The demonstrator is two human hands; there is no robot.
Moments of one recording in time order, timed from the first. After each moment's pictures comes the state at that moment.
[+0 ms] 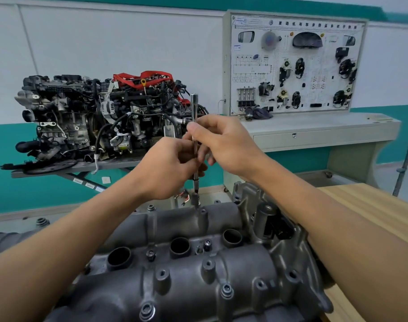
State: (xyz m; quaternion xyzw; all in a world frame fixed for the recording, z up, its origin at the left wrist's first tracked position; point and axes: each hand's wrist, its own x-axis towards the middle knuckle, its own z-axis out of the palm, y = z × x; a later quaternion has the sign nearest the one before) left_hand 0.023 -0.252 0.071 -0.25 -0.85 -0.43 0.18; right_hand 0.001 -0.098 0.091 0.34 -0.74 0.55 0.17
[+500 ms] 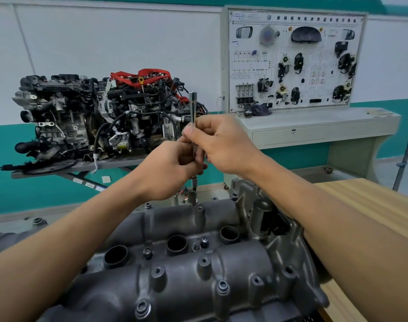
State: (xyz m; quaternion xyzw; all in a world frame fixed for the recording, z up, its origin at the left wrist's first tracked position) left_hand 0.020 -0.250 0.067 -0.25 -0.87 -0.39 0.16; right_hand 0.003 -0.096 0.089 0.34 -0.76 0.53 0.20
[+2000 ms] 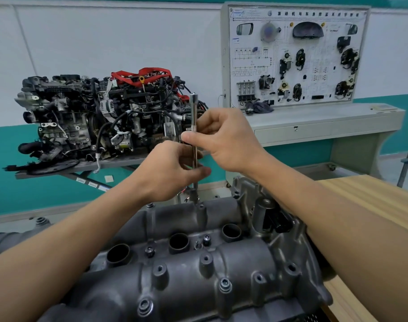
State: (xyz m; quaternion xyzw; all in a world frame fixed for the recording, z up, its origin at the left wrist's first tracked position) left_hand 0.022 -0.249 0.065 -0.22 -0.89 -0.35 0.19; right_hand 0.002 -0.093 0.086 0.32 -0.74 0.53 0.26
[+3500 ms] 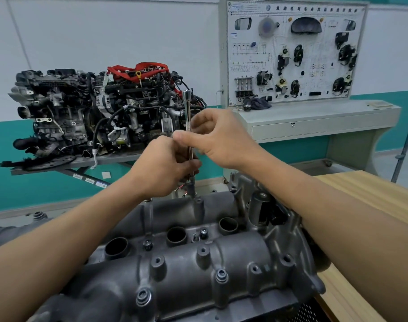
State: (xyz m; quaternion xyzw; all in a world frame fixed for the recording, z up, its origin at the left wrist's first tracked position) left_hand 0.018 -0.251 0.059 -0.19 -0.88 -0.39 0.19; right_hand -0.003 -0.095 0.081 0.28 -0.79 0.50 0.22
